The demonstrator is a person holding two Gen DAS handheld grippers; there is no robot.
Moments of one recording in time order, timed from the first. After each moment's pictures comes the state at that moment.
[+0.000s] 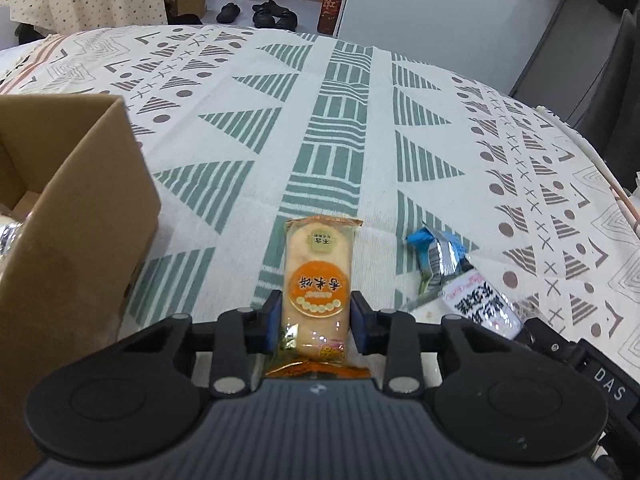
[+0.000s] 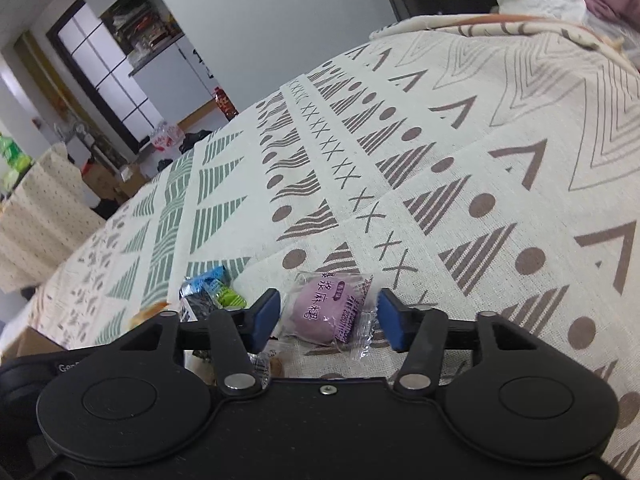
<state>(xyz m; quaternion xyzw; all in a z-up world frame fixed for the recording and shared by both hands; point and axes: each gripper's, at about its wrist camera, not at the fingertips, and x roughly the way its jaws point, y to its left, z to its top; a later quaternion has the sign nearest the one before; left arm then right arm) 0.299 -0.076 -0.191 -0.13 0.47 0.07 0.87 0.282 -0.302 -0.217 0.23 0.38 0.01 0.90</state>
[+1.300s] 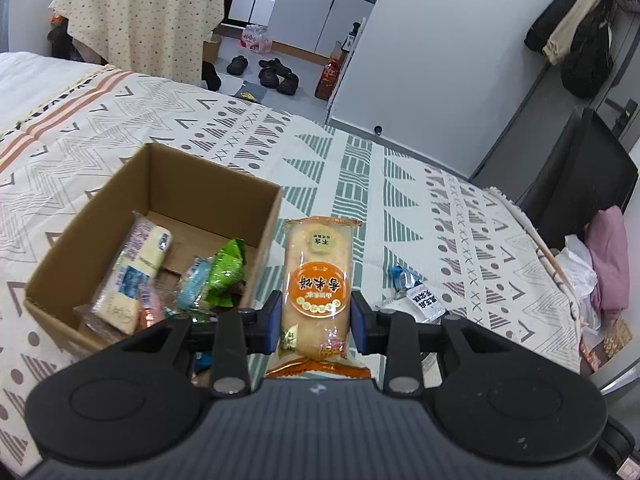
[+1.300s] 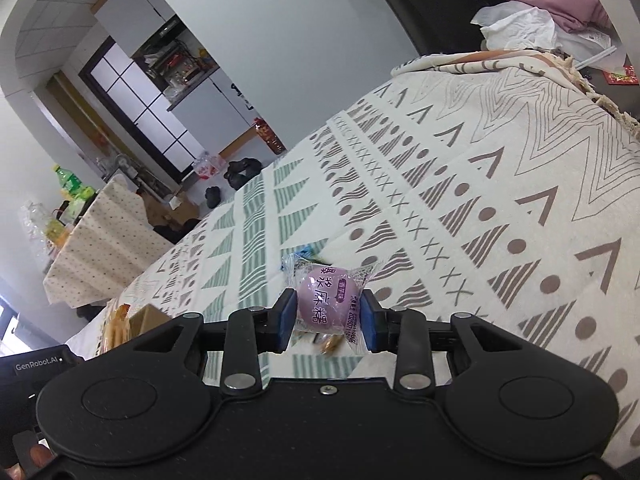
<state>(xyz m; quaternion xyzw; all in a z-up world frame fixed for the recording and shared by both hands) 0.166 -0.008 -0.074 -0.19 0.38 0.05 0.90 0.173 -0.302 -0.141 0.29 0.33 0.05 0.90</state>
